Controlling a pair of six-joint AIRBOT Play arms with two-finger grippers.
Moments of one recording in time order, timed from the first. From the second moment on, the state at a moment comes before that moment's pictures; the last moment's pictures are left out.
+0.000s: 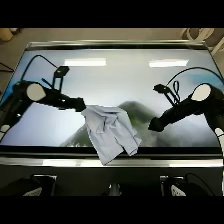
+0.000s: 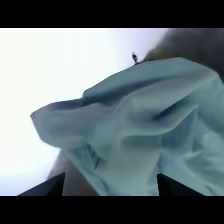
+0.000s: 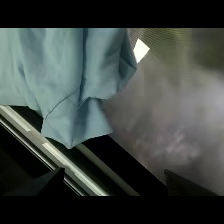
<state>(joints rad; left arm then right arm) -0.34 -1.23 1.25 1.34 -1.20 -1.68 0.02 -1.16 1.07 -1.13 1.51 0.93</state>
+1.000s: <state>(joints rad) -0.53 -1.27 0.57 0.68 -0.80 -1.60 0.19 -1.31 0.77 -0.87 1.24 0.79</state>
